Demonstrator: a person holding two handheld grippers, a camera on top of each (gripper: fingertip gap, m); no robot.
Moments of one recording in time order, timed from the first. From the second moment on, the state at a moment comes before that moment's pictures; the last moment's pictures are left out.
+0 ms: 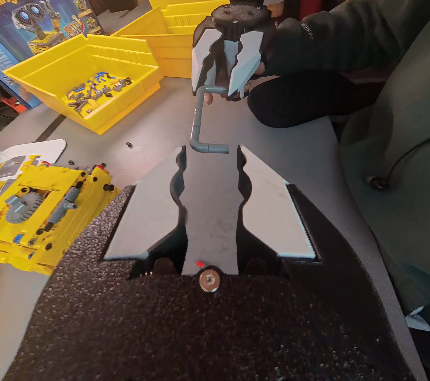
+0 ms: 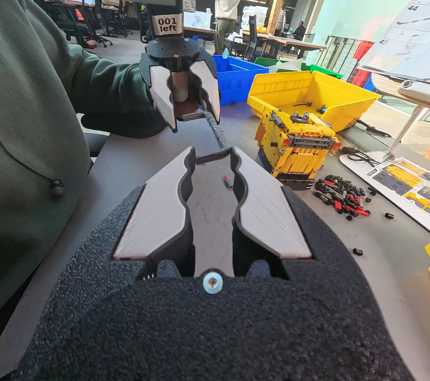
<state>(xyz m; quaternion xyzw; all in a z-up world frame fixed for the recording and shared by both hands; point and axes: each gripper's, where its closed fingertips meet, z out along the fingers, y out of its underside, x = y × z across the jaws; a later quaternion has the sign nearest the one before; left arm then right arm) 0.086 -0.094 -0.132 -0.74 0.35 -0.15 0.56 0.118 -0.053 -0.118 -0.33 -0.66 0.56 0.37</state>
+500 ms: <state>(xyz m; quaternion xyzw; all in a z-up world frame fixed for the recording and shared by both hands) 0.085 -0.087 -0.136 -0.72 0.37 -0.12 0.57 0.111 -0.058 -0.127 -0.31 -0.68 0.53 0.40</state>
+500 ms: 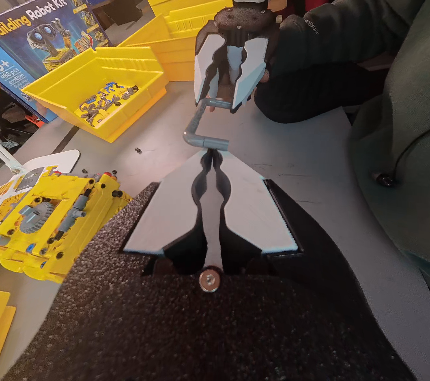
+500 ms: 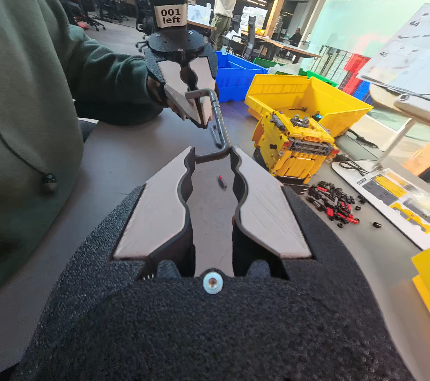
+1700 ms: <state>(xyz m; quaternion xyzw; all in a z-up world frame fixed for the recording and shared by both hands) 0.070 -0.082 -0.159 -0.74 0.34 -0.15 0.55 0.104 -0.048 -0.157 -0.32 -0.70 0.48 0.41</state>
